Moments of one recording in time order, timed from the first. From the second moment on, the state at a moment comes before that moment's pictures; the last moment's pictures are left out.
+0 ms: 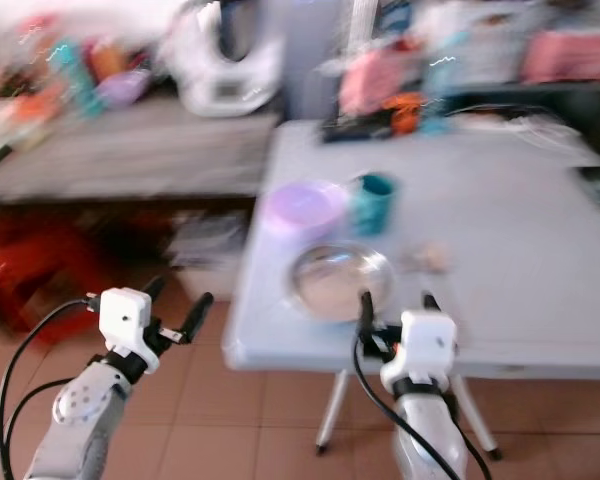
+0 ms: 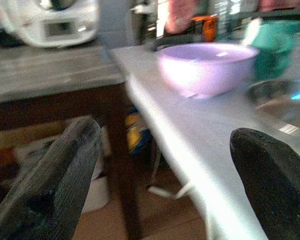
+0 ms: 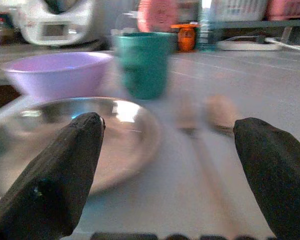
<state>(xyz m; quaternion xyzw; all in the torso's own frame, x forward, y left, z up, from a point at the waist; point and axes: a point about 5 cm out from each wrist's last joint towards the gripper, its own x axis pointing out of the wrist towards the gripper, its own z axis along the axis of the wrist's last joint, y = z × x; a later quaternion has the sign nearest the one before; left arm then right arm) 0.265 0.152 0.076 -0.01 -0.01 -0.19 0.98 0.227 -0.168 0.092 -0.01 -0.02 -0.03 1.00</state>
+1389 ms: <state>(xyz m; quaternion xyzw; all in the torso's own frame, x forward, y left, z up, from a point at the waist) 0.241 0.156 0.070 0.01 -0.02 -0.34 0.94 0.244 -0.171 0.098 0.10 0.04 0.07 0.99</state>
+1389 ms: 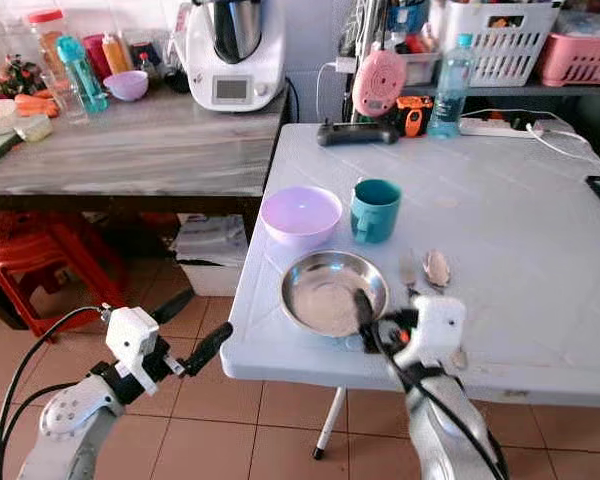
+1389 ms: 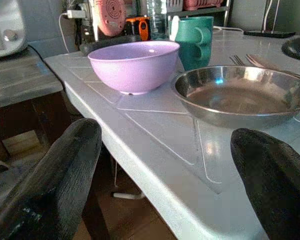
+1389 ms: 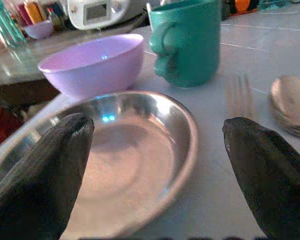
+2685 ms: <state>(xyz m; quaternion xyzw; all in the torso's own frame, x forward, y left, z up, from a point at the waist) 0.238 0.150 0.068 0.02 -0.02 -0.37 0.93 0.252 -0.173 0.088 0.16 0.10 0.06 0.98</state>
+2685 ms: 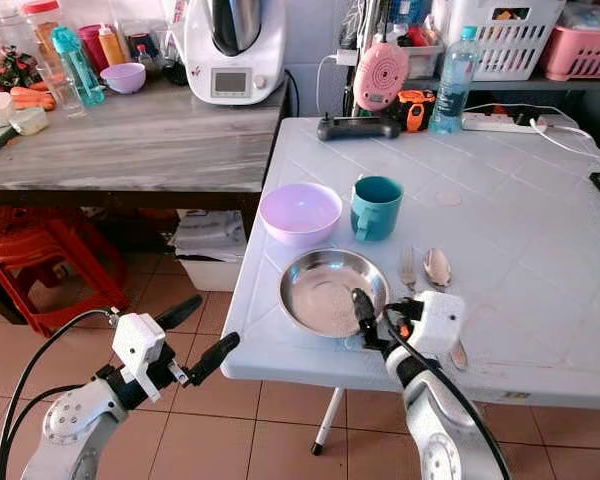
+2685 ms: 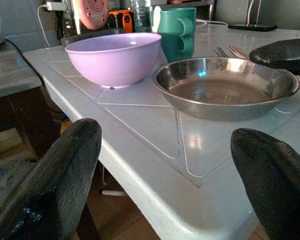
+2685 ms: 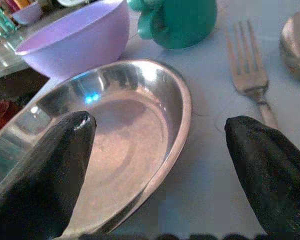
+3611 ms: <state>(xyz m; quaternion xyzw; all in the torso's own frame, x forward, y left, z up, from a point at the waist) 0.226 0.156 0.033 0.01 0.02 -0.38 0.92 0.265 -0.156 0.083 0.17 0.16 0.10 0.97</state>
